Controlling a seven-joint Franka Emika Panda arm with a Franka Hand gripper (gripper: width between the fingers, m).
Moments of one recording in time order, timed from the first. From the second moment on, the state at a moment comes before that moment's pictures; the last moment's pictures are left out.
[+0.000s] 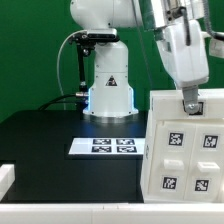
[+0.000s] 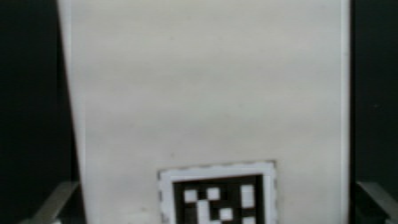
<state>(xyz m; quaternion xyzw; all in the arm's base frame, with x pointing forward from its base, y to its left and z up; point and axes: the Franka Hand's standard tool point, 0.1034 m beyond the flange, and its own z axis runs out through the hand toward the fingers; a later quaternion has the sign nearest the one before) 0.602 0.077 0.155 -0.64 0.76 0.07 0.09</state>
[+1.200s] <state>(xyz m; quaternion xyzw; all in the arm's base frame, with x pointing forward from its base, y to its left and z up) 0.598 0.090 0.177 -0.86 0.50 0.08 0.10</state>
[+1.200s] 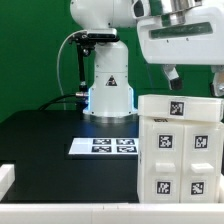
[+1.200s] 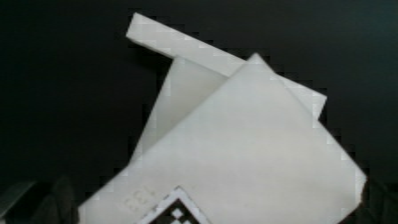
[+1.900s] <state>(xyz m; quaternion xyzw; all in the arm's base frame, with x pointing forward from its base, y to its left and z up) 0.597 0.090 0.180 -0.99 0.08 0.04 0.08</state>
